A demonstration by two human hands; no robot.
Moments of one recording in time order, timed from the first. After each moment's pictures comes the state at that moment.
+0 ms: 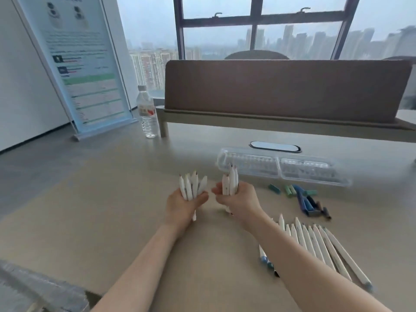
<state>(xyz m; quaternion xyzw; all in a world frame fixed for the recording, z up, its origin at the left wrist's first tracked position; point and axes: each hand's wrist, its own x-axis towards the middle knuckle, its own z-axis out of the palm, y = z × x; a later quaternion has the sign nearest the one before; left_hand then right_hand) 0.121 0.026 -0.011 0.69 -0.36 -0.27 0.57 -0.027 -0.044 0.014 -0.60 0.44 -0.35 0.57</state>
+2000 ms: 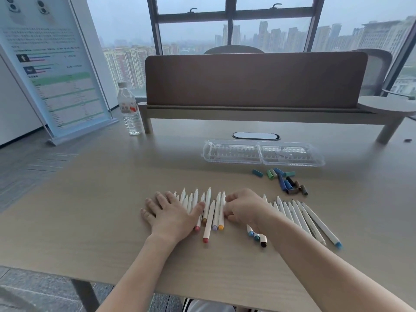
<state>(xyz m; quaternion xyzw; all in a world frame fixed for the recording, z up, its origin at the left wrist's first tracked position) 0.099 0.058 -0.016 0.88 -0.45 -0.13 0.07 -0.069 -0.001 0.025 -0.59 0.59 -0.18 0.52</state>
